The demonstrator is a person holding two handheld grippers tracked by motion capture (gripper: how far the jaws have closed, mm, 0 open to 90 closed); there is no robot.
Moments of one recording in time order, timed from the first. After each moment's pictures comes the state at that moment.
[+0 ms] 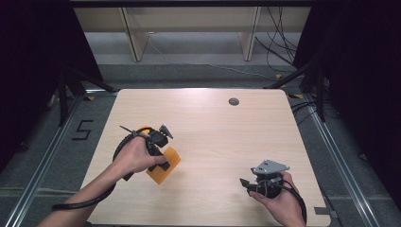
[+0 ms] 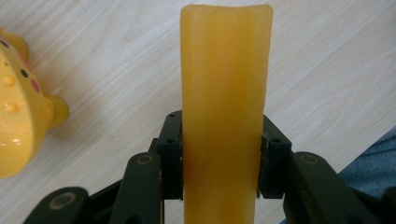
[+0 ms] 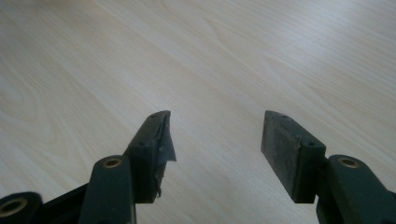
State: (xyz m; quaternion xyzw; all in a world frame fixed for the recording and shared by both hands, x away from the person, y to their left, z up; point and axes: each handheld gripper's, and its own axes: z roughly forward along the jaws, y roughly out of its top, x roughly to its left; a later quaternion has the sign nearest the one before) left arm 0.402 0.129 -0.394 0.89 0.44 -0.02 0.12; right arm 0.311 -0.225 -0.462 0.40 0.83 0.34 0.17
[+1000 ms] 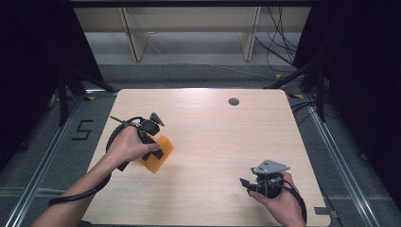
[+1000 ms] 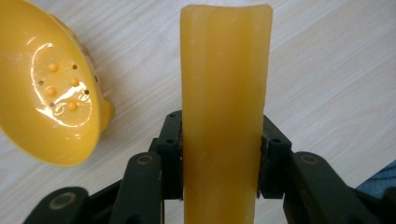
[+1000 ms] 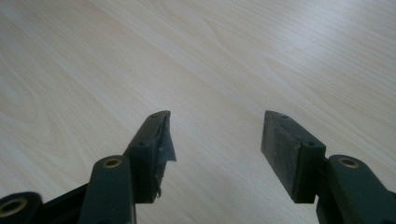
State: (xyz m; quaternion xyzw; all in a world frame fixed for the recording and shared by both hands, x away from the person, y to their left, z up) left arm 0.424 0.150 -0.378 0.87 0.48 0.00 0.14; right arm 0.313 -0.227 -0.462 0.38 0.84 0.34 0.18
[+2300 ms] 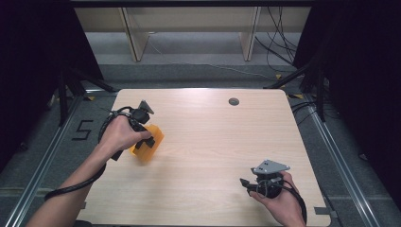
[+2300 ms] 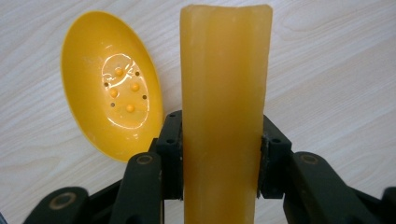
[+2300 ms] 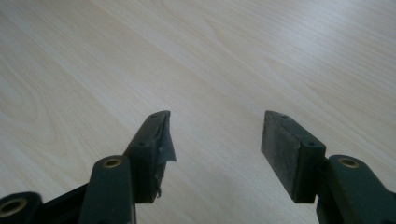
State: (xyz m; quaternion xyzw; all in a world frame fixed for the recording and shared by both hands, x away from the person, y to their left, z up) left arm 0.449 0.176 -0.366 0.84 0.53 0.03 0.14; right arm 0.312 -0.226 -0.463 0.39 0.84 0.34 0.18
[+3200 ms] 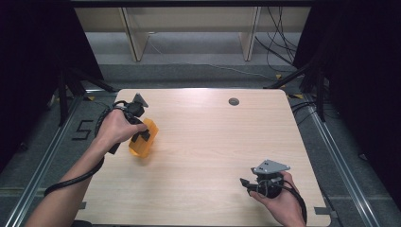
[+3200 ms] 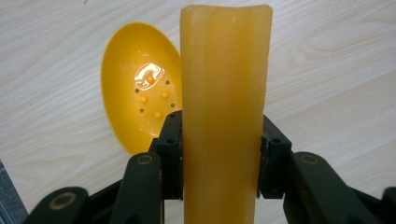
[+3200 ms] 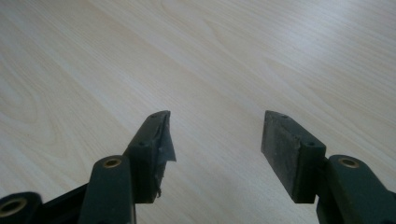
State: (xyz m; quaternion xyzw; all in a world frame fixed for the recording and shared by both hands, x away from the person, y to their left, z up) left arm 0.466 0.189 -0.361 0.81 0.56 0.04 0.14; right arm 0.313 -0.227 -0.463 0.38 0.84 0.34 0.18
